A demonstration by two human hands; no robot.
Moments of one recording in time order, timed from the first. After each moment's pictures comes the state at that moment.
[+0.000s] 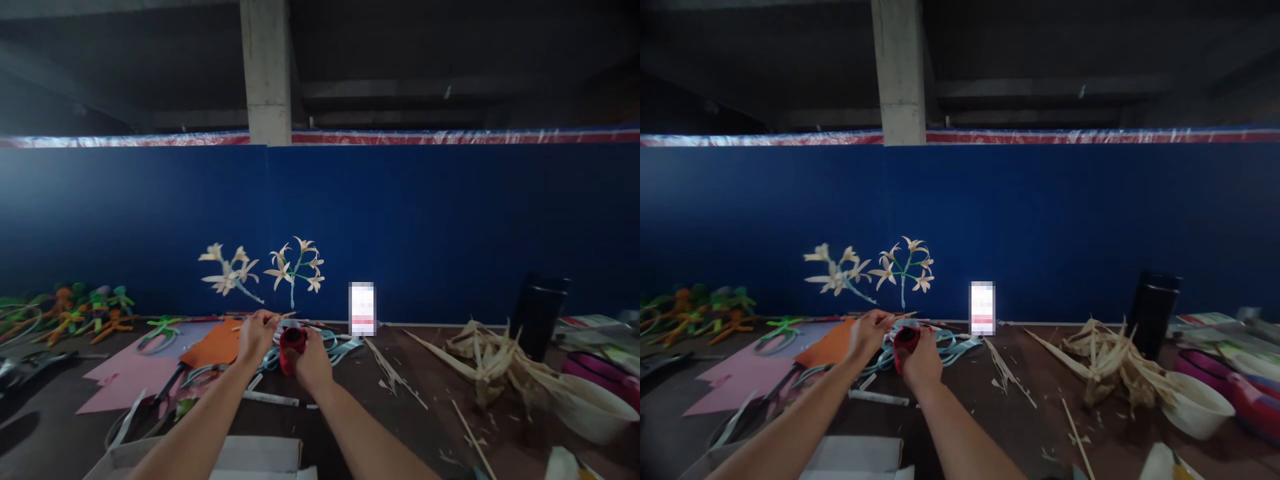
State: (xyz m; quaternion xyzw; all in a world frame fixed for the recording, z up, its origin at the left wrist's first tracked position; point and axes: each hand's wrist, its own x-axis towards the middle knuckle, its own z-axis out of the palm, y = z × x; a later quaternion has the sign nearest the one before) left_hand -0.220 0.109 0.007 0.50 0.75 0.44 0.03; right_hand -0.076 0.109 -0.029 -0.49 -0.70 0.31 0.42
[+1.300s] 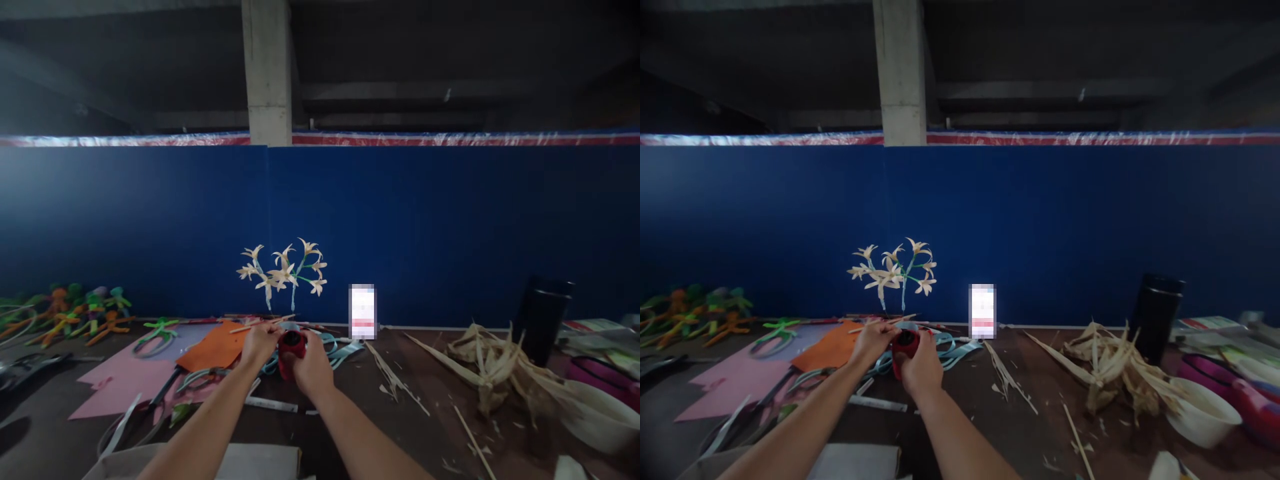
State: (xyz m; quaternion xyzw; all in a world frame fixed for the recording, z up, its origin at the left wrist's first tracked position) left_hand -0.228 0.126 -0.021 0.51 0.75 0.41 0.13; right_hand -0.073 0.111 -0.032 -0.48 -0.71 0.30 0.42
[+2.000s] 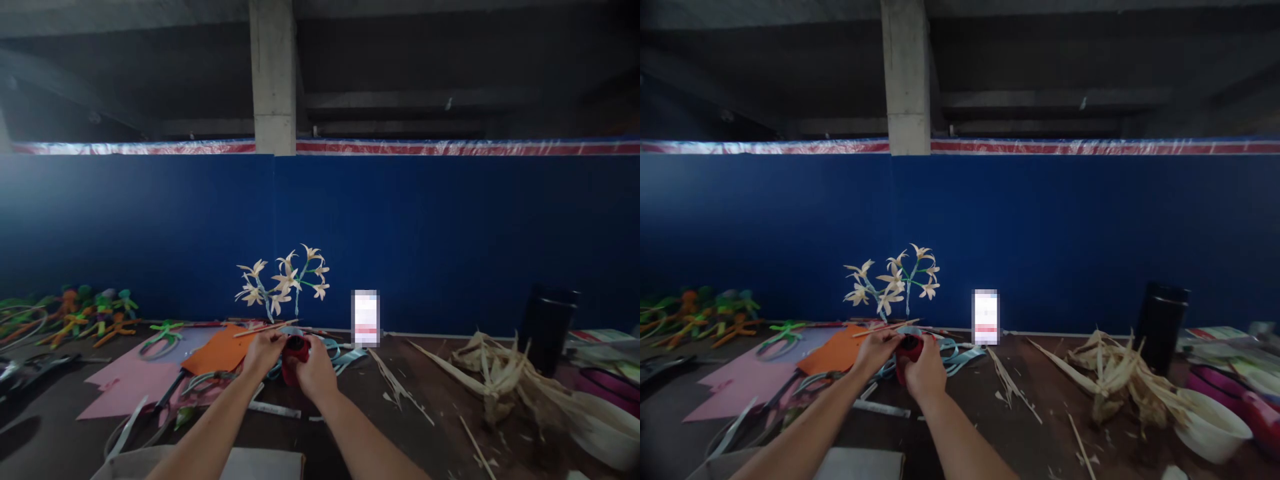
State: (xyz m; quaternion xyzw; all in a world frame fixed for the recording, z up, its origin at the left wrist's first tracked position) left_hand -0.228 0.120 -0.026 0.53 0.73 0.41 0.12; right_hand -0.075 0.113 -0.032 -0.48 -0.71 0.30 0.41
